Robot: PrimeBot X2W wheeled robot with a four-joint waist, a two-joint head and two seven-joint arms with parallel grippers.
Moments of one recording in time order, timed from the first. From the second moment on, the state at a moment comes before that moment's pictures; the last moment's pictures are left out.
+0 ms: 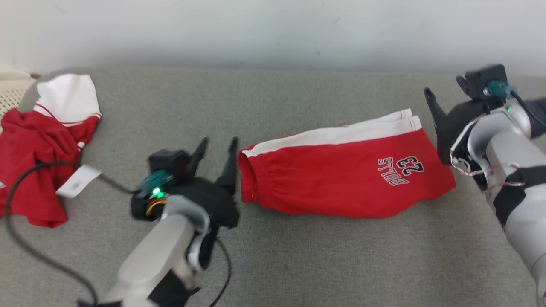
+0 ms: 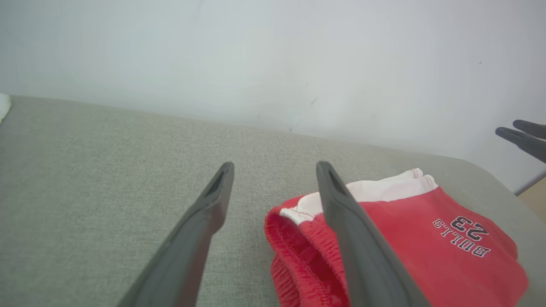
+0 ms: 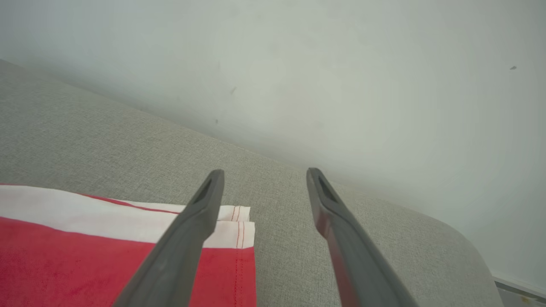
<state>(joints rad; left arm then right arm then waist) -0.75 0.10 -0.64 0.78 -0.82 0.02 -0.26 -1.06 -0.36 0.61 1.16 0.41 0.13 -0.08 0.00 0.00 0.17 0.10</state>
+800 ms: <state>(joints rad) -0.07 0.17 -0.37 0.01 -0.49 0.12 -0.26 -0.79 -0.34 0.41 1.29 0.53 0.13 -0.14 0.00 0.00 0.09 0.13</state>
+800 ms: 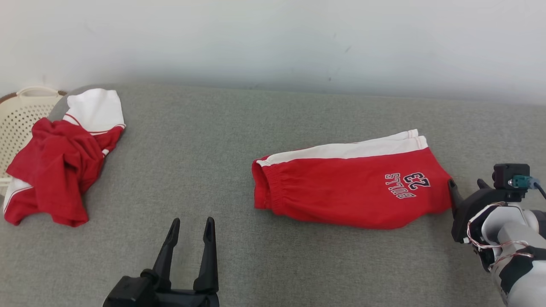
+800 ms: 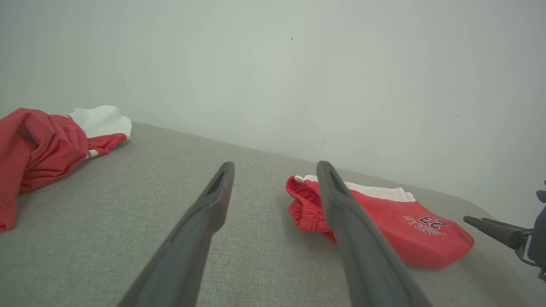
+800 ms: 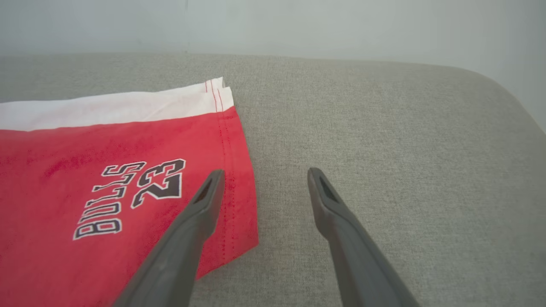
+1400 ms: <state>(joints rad) -0.05 0.16 -0.37 -0.01 -0.47 0.10 -0.26 -0.75 -0.32 0.29 1.29 0.47 0.13 -0.05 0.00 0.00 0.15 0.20</state>
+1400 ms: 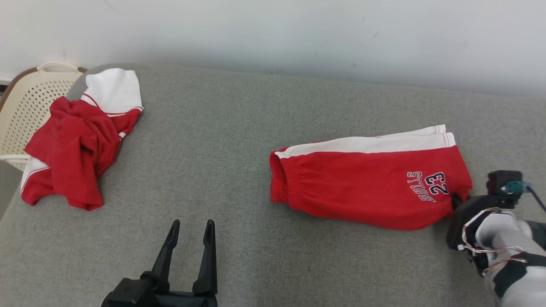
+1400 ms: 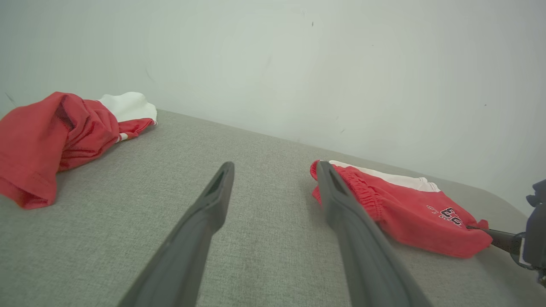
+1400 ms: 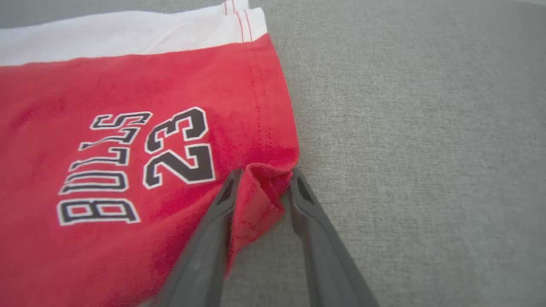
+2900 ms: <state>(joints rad) -0.02 0.17 -0.37 0.08 -0.49 0.07 -0.26 -0.90 -0.37 -0.01 1.29 0.29 0.13 0.60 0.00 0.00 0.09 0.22</state>
